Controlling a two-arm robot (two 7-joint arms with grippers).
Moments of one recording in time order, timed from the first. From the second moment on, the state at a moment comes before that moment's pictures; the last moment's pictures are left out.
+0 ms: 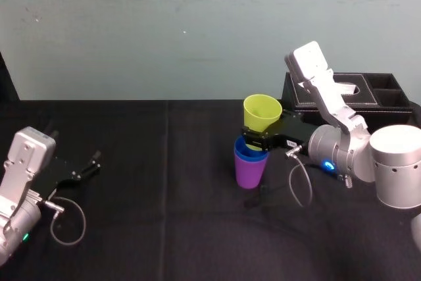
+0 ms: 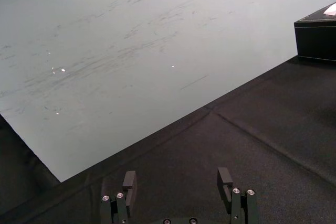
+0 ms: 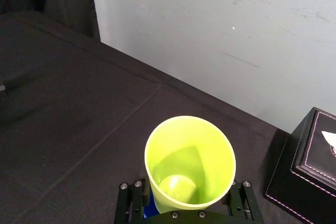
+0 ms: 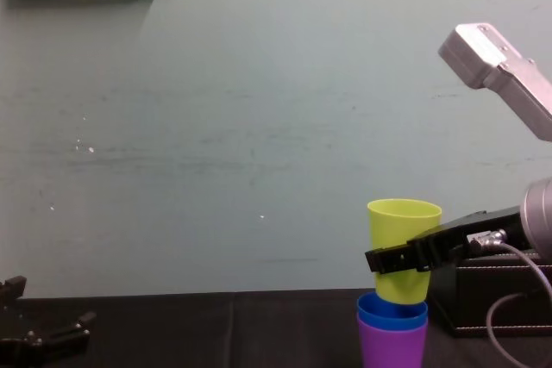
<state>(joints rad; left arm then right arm) -0.20 0.60 0.45 -1.41 -0.25 -0.12 0.03 0.44 0.31 -0.35 -1.50 0.15 0.57 0.36</state>
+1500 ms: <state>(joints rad) -0.20 0.60 0.45 -1.41 -0.25 -0.12 0.03 0.45 0.28 -0.38 -1.42 0.13 0.53 0.36</state>
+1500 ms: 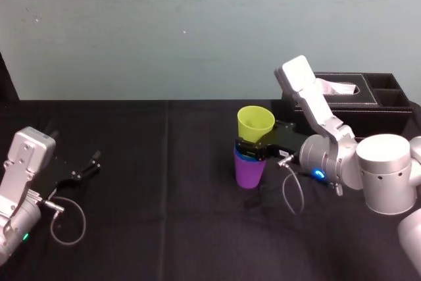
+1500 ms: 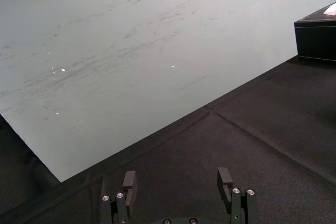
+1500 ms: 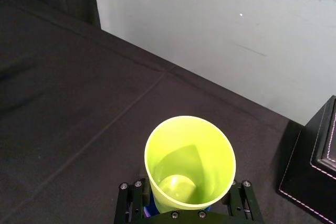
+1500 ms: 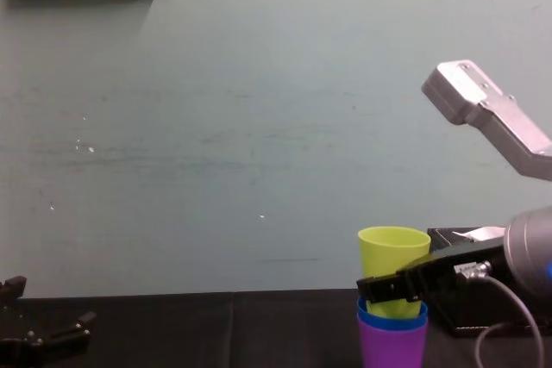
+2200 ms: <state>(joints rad) -0.20 0.60 0.45 -1.41 -0.25 -0.12 0.03 0.45 0.28 -0.39 -1.41 0.12 0.52 0.37</state>
